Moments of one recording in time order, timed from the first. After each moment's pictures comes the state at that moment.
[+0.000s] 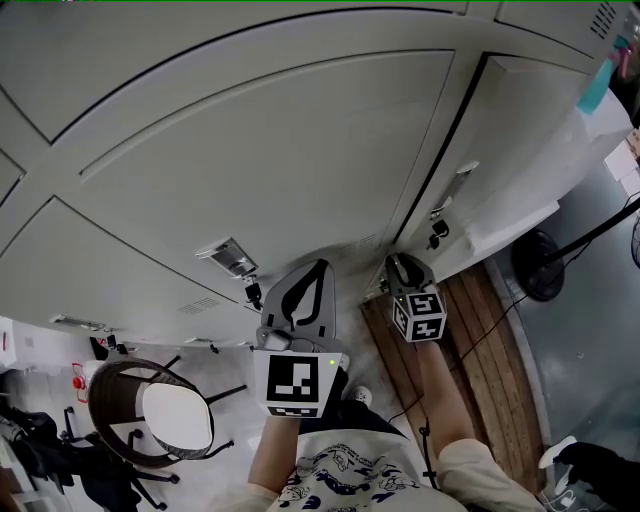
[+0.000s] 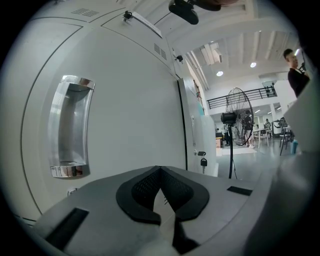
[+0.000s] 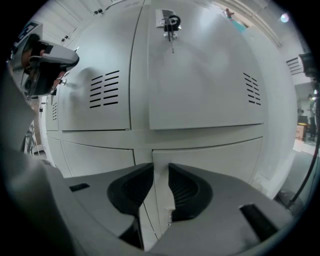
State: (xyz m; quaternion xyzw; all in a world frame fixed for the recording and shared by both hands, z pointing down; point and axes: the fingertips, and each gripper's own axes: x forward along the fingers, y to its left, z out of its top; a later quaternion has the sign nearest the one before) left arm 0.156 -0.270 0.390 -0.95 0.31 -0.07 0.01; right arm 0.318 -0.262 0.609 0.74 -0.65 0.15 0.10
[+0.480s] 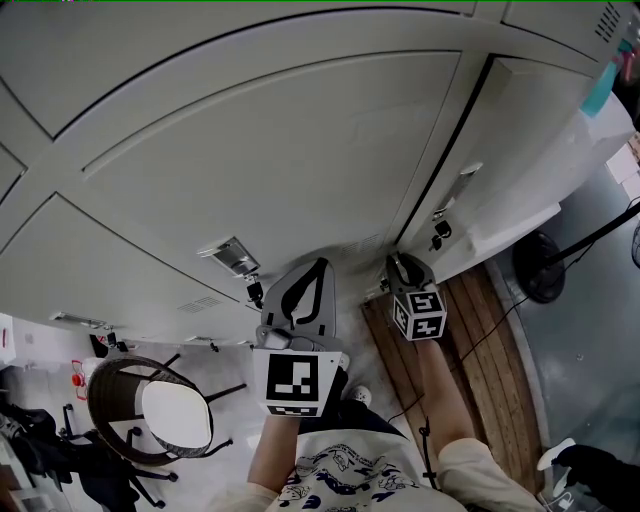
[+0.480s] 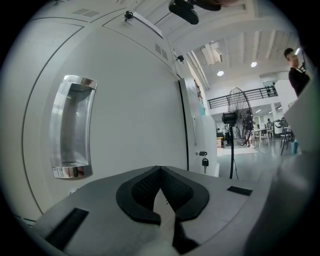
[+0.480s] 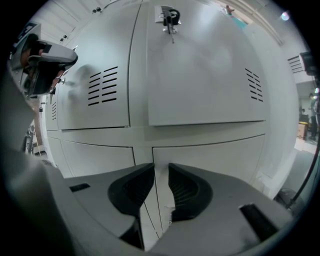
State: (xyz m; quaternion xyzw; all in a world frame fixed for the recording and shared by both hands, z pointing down) left arm 0.154 -0.273 0.390 -0.95 0.31 -0.07 0.01; right arm 0.317 -0.265 0.615 0.74 -0.65 0.16 0.11
